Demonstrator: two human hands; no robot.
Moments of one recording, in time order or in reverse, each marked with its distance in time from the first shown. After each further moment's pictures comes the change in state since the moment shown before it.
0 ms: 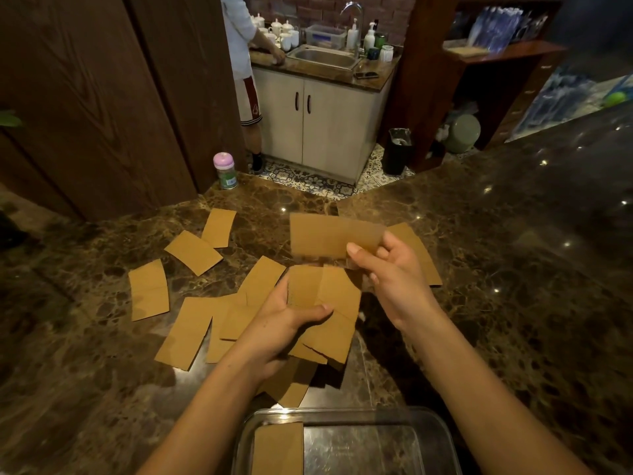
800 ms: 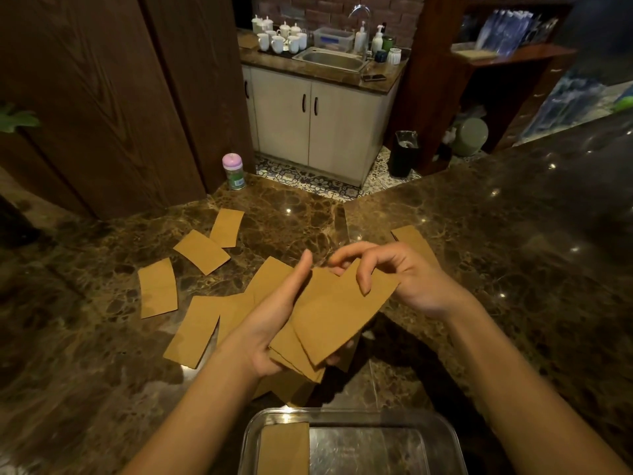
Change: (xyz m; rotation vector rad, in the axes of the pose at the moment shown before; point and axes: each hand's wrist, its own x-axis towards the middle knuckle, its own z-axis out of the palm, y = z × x) left_hand -0.009 0.030 0.000 -0.382 -0.421 -0.375; right_hand 0.007 -0.032 -0.014 -0.320 -0.615 -0.079
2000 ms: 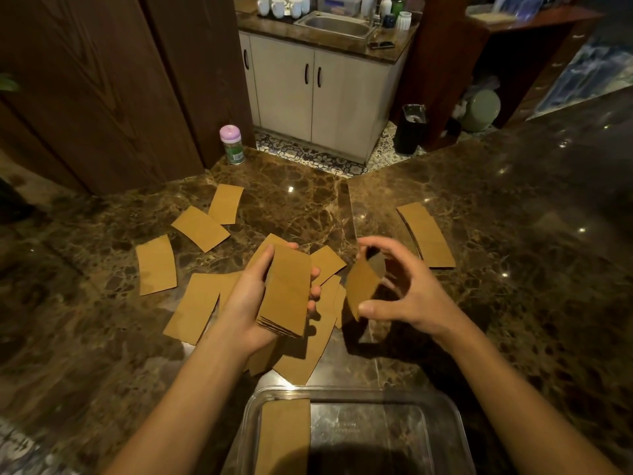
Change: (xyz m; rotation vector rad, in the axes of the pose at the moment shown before) left_hand 0.007 -0.008 -0.048 -0.201 0.325 0.217; right_hand -0.041 0.061 0.013 -0.158 0.268 0.123
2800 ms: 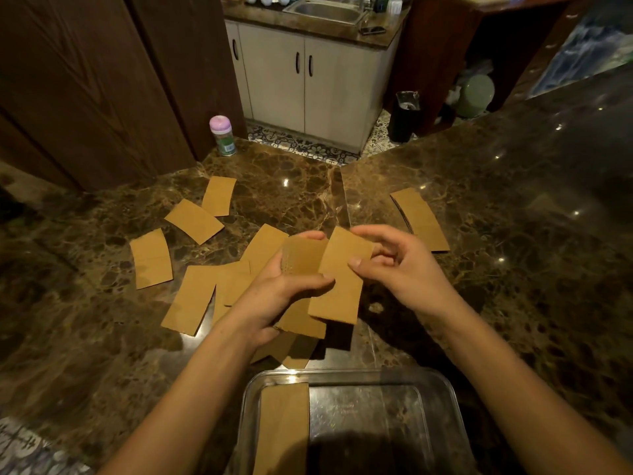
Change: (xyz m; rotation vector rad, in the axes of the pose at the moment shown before) left_hand -0.009 -0.017 0.020 0.540 -0.045 0.235; right_hand -0.001 -0.021 0.013 0.070 0.204 0.138
